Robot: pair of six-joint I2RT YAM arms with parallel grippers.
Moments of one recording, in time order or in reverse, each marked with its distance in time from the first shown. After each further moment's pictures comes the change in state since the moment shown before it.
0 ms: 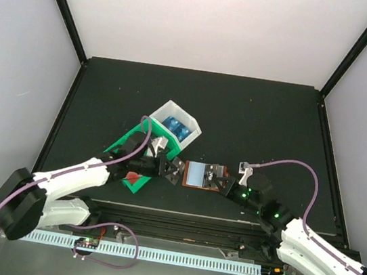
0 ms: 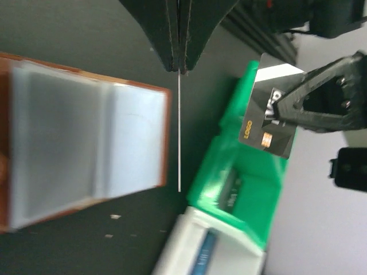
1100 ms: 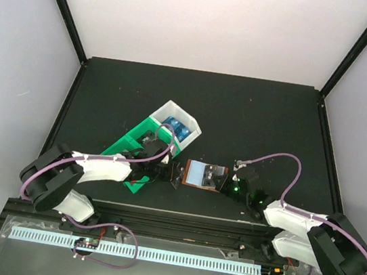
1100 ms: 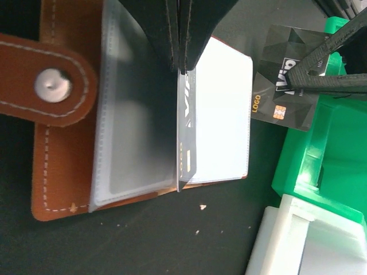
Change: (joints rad) left arm -0.137 0.345 0.058 0.050 -0.268 0.058; right arm -0.074 0.486 -0.029 0.321 0.020 -0.066
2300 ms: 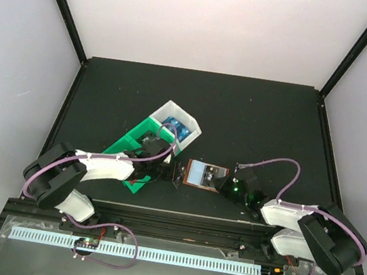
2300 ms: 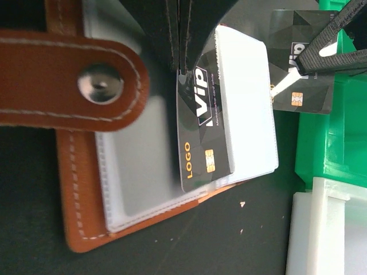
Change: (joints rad) left arm -0.013 0.027 0.029 -0.020 -0.026 0.003; right arm -0.006 0.093 -0.029 0.077 0.011 0.153
